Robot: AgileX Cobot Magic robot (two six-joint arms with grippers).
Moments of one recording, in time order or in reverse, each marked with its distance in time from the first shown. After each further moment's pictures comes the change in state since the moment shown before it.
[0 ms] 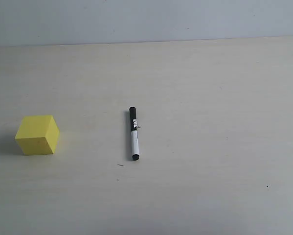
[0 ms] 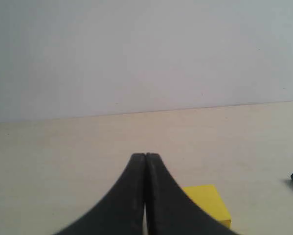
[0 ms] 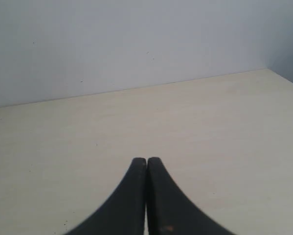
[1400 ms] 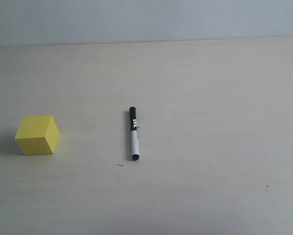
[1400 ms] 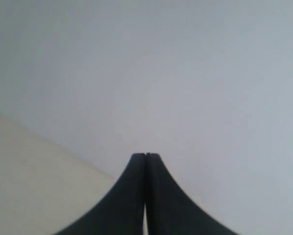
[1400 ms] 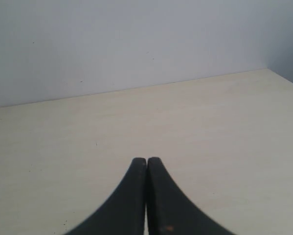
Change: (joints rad) left arm 0.000 0.000 0.000 -0.398 -0.233 -0.239; right arm 0.000 0.000 0.000 0.000 0.000 0.000
